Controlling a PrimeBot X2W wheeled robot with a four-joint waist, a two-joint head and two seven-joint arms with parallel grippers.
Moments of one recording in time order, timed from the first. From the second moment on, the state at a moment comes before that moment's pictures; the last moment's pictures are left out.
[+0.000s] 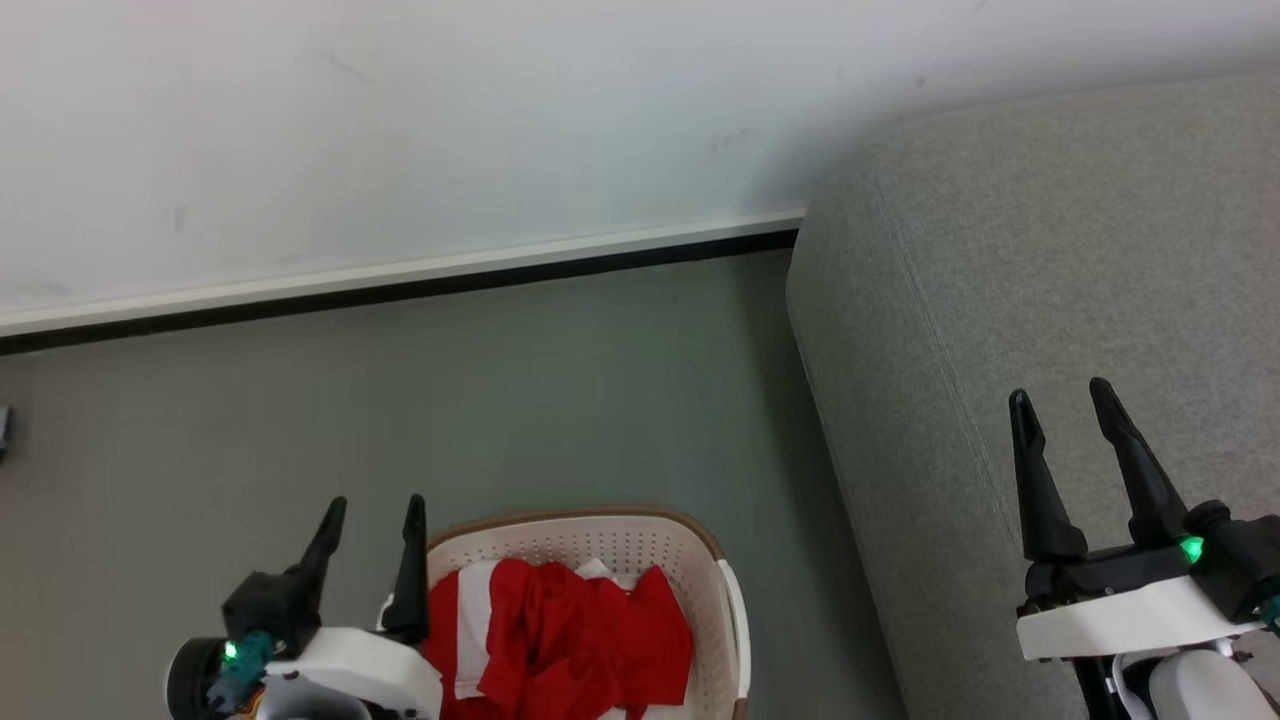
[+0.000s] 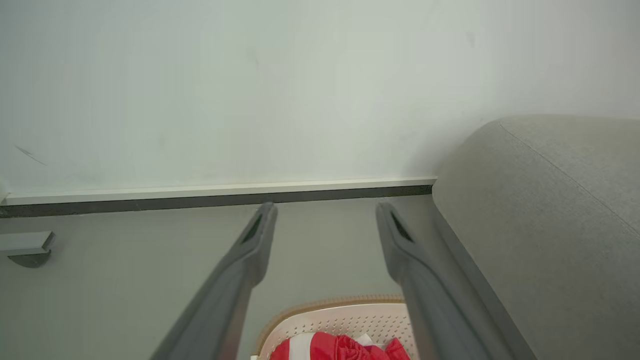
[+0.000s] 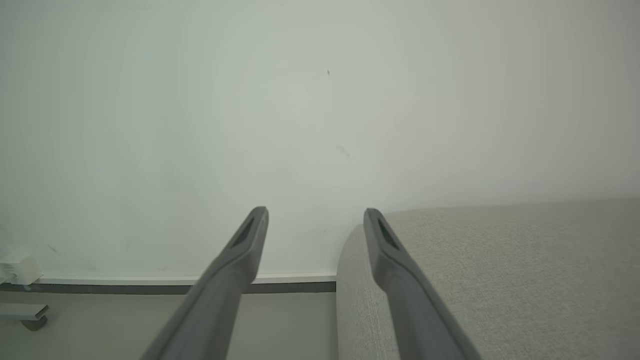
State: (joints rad) left arm -0.19 0.05 -0.01 0.36 -0.09 -0.04 -0.26; right arm -0.23 -0.12 0.13 0.15 0.33 0.13 -0.26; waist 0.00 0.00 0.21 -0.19
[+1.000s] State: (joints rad) left arm -0.58 0.11 -0.05 1.00 -0.09 -0.10 -0.26; right arm -0.37 -0.06 0.07 0.04 0.47 0.13 -0.26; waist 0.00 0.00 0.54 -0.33
